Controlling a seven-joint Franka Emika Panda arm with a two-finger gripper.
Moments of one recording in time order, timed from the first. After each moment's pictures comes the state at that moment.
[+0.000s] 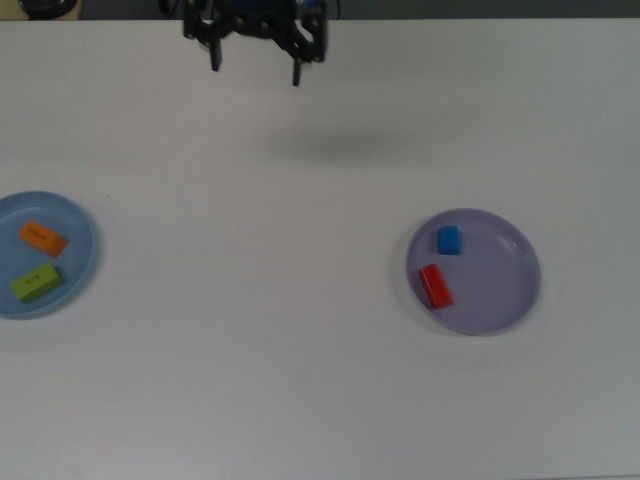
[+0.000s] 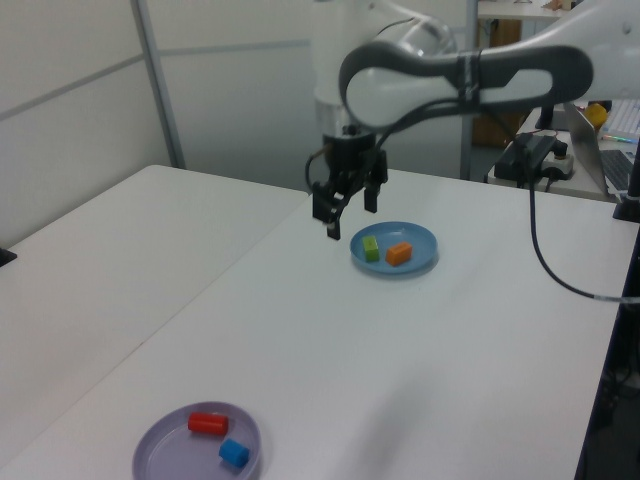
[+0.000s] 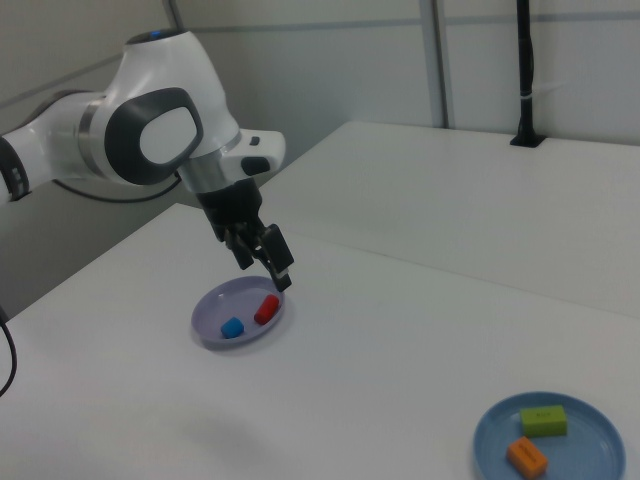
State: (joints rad) arm 0.20 -0.01 -0.16 -1.68 -0.04 1.75 0.24
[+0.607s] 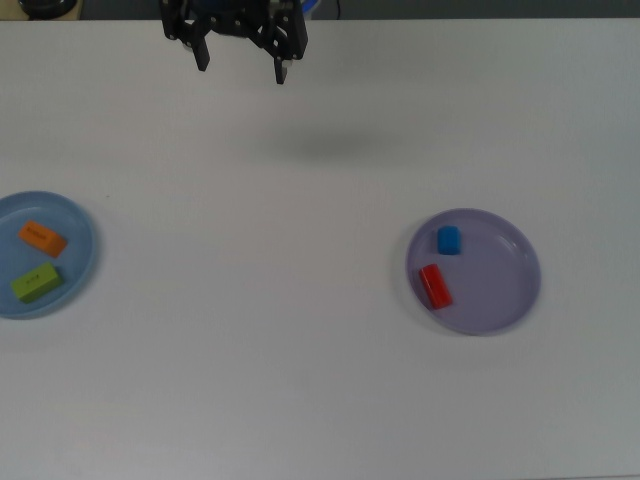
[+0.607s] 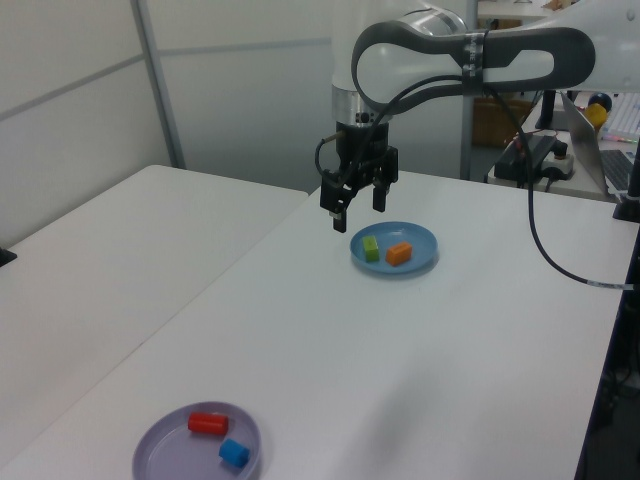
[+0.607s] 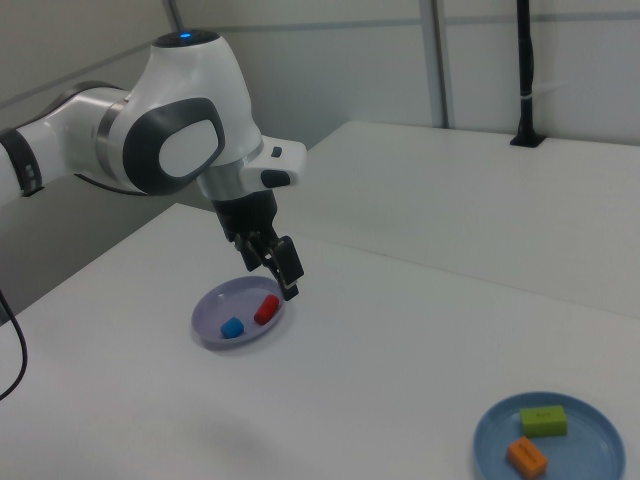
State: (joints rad) arm 0.20 -0.01 -0.22 -1.69 0.04 1.75 0.22
